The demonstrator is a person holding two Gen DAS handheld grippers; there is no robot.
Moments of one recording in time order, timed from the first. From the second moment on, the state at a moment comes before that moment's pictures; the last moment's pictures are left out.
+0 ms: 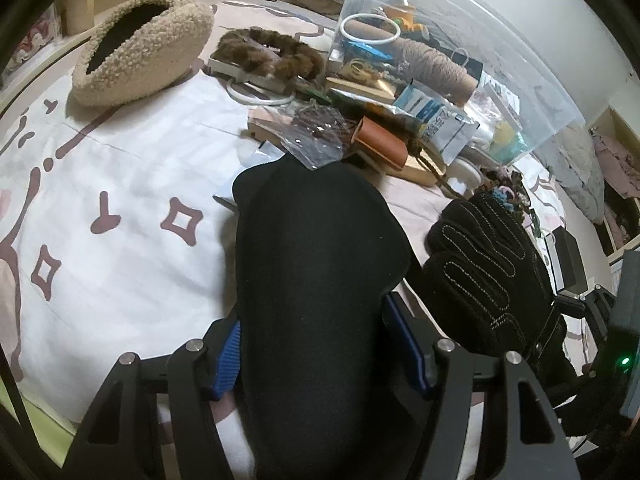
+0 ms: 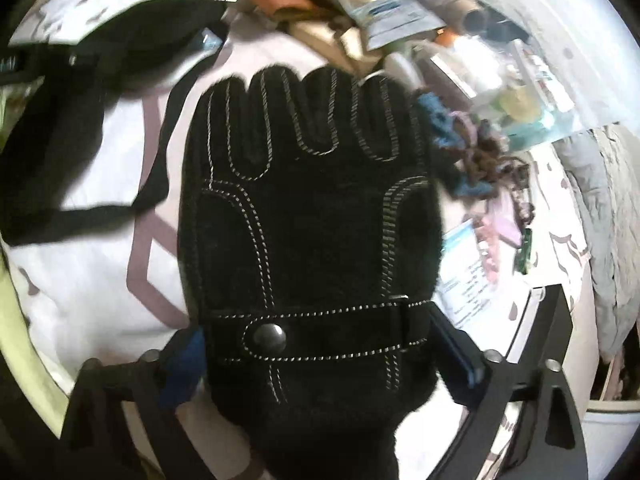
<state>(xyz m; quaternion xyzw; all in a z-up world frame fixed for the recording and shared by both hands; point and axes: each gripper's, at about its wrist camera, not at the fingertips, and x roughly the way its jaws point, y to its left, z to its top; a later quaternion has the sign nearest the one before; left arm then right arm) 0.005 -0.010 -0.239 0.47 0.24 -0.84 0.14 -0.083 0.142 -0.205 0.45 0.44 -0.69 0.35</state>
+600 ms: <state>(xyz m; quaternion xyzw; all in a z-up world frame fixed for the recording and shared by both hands) 0.016 -0.014 -0.218 0.44 0.24 -0.86 0.13 -0.068 0.137 -0.141 0.44 0.35 -0.74 0.37</state>
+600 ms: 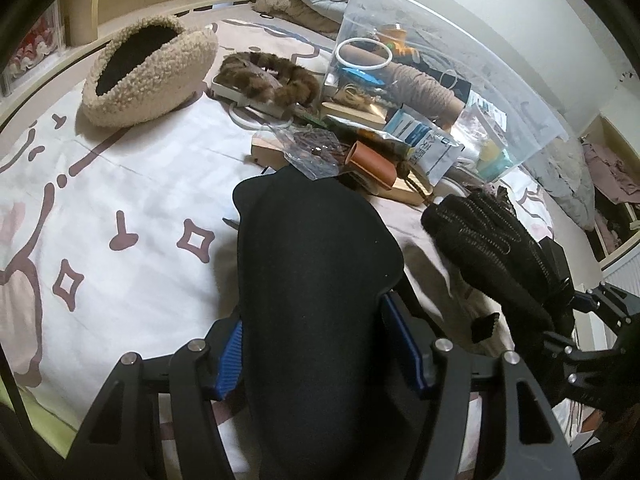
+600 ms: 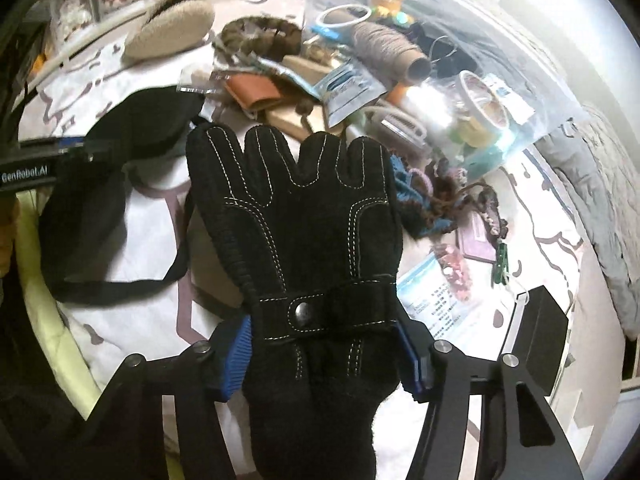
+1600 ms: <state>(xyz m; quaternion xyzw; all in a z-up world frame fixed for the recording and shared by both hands) 0.024 0.031 -0.123 0.36 0.16 -0.92 0.06 -0.067 0.178 -0.047 0.34 0.21 -0.84 0.35</state>
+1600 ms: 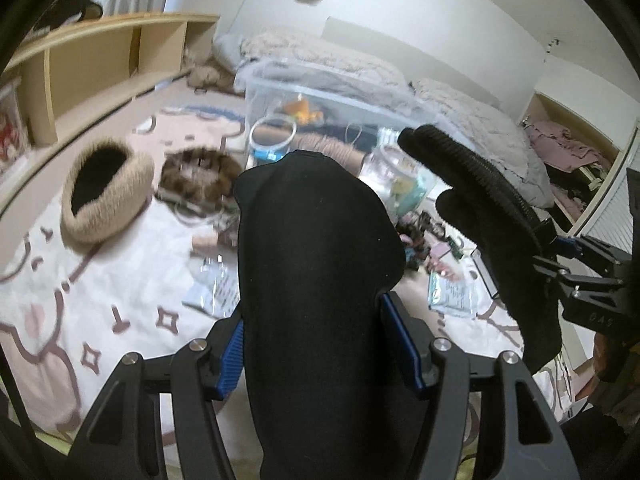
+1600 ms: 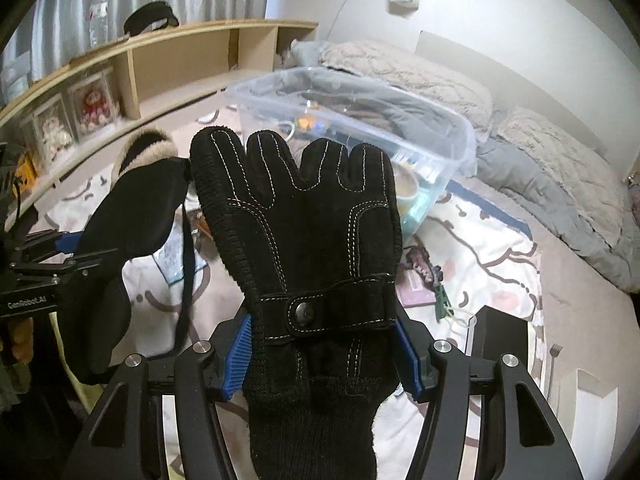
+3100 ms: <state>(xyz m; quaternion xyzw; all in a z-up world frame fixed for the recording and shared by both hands) -0.091 -0.055 0.029 0.19 0.08 -0.97 0.08 -0.117 0.205 0.026 0.25 0.11 -0.92 0.29</state>
